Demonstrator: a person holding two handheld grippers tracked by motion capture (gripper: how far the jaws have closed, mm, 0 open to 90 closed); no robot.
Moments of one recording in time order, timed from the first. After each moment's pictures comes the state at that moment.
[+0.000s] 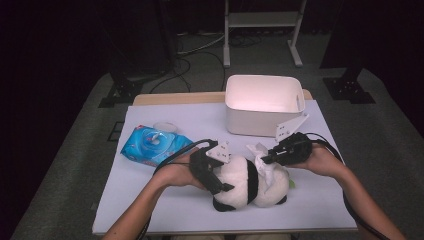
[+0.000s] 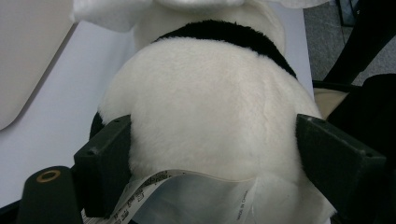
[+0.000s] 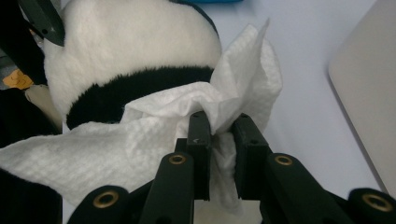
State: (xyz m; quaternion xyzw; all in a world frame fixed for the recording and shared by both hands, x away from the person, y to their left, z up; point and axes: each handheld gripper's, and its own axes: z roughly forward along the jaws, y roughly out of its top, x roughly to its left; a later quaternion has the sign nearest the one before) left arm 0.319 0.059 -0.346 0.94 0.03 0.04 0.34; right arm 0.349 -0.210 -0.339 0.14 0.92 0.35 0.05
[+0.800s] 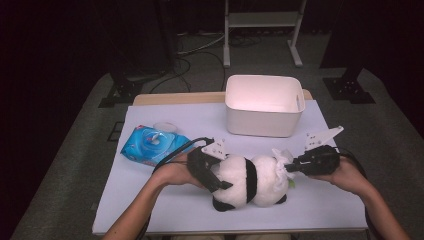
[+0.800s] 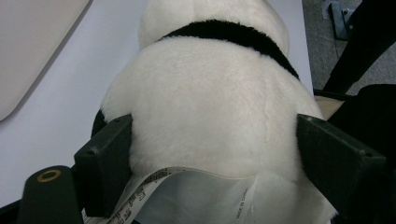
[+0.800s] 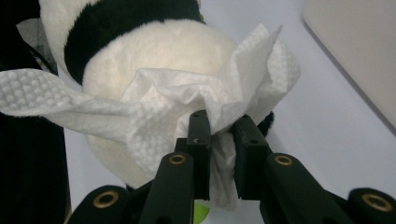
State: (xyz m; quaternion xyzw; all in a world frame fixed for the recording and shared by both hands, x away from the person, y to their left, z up) left arm 0.327 0.066 -0.351 0.93 0.05 0.02 0.36; right arm 0.325 -0.282 -0.369 0.21 0.89 0.39 0.04
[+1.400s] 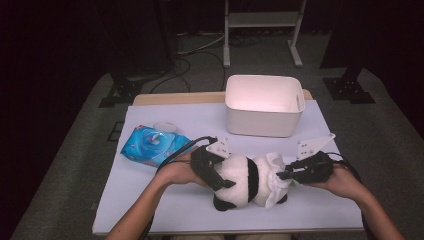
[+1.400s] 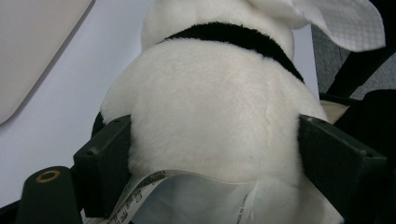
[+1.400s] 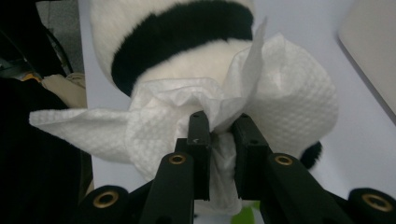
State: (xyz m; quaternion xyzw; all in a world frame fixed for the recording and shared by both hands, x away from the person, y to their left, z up) left arm 0.330 0.056 -0.352 0.93 0.05 0.02 0.36; right arm 0.305 -0.251 -0.359 0.16 0.91 0.38 0.05
